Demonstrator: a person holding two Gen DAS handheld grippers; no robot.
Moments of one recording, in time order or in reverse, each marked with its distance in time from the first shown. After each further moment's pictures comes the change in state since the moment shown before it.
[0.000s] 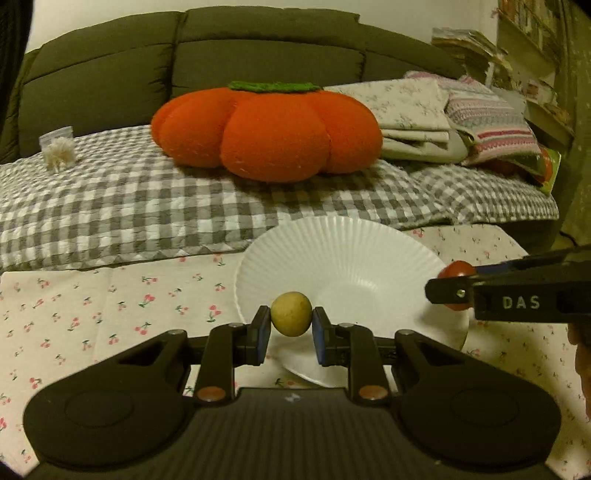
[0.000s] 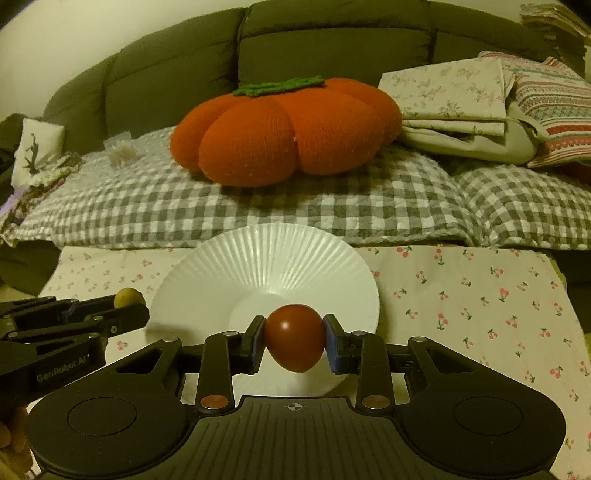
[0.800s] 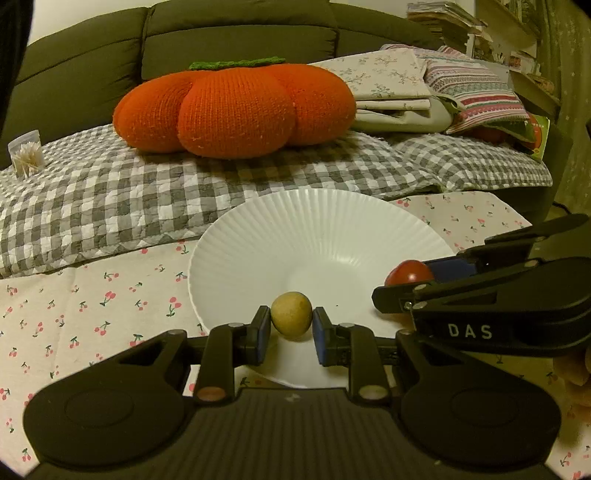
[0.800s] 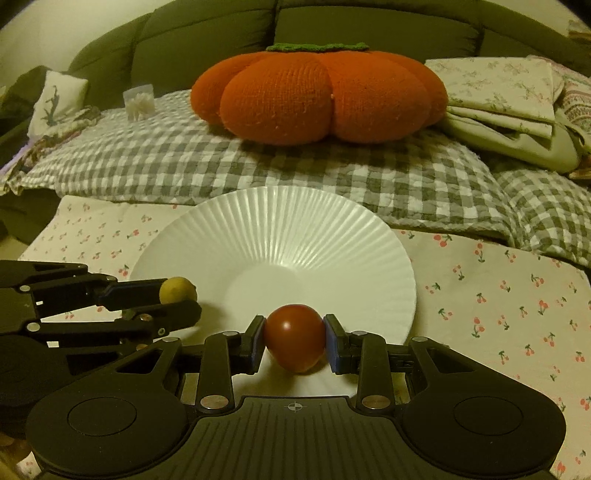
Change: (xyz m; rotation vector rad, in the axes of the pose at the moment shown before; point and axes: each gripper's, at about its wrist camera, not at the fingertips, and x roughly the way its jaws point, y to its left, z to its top) left arm 0.029 -0.019 -0.010 0.079 0.034 -0.014; right arm 0.038 0.009 -0.014 -0.126 0.041 0.043
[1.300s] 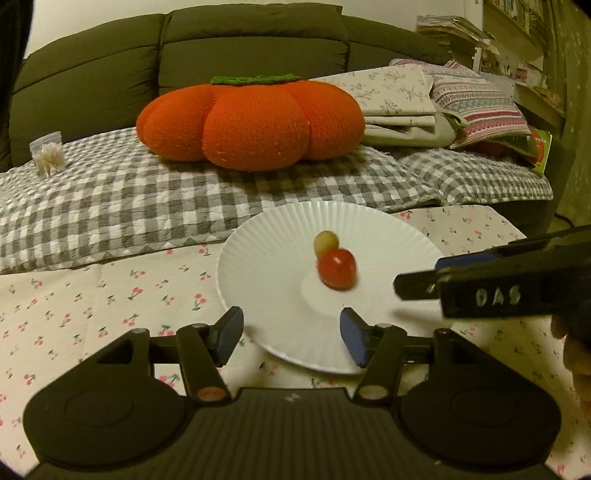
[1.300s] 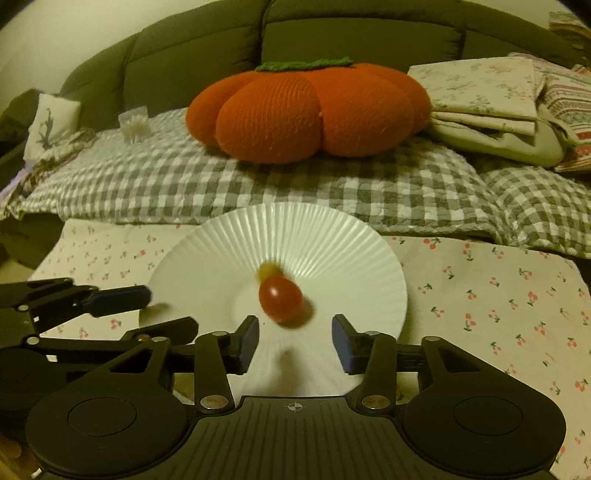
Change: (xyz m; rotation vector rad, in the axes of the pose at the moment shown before) left arm -0.036 0.010 -0.001 -0.036 -0.018 0.018; right arm -0.025 -0.001 0.002 0.096 -0.029 -0.013
